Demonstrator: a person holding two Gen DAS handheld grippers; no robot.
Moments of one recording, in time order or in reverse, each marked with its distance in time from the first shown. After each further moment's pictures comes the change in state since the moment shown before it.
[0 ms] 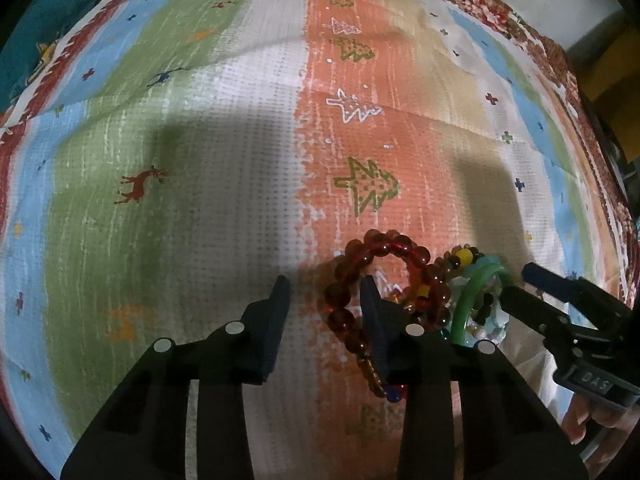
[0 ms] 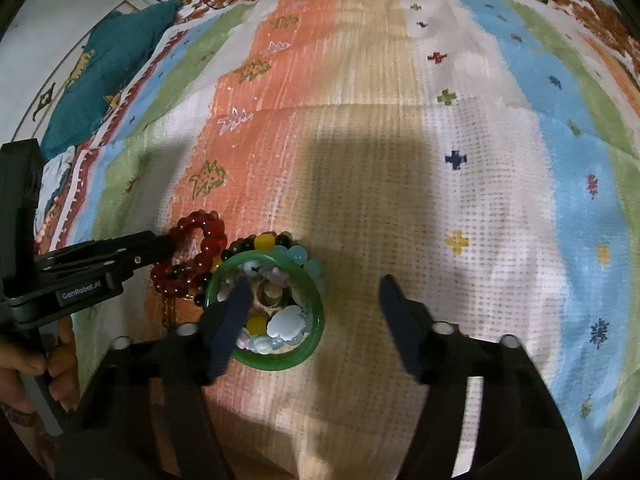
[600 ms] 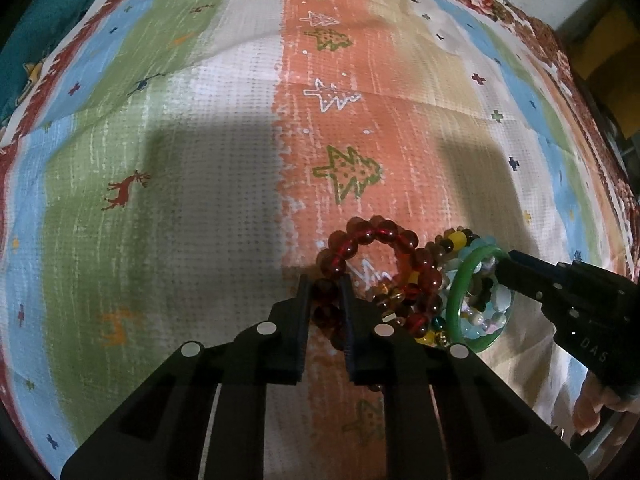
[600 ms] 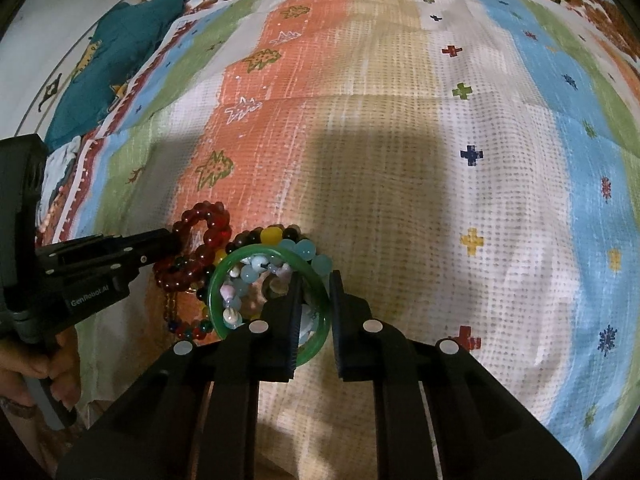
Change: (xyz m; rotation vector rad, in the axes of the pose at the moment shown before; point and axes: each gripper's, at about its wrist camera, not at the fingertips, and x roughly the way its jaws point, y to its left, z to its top) left arm 0.004 -0.012 -0.004 0.070 0.015 0.010; right arm 0.001 0.003 0.001 -0.033 0.009 0.013
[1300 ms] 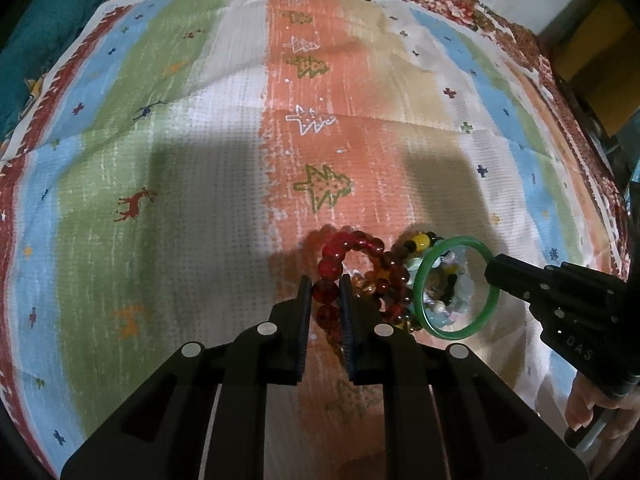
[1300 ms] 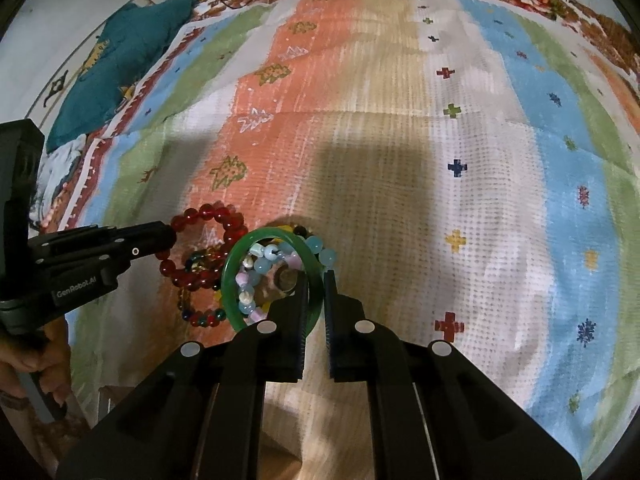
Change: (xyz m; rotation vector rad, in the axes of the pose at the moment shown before) left arm -0.030 -0.010 -0.003 0.021 -0.048 -0.035; right arm -0.026 0.008 -0.007 -0.022 -0.040 -0.018
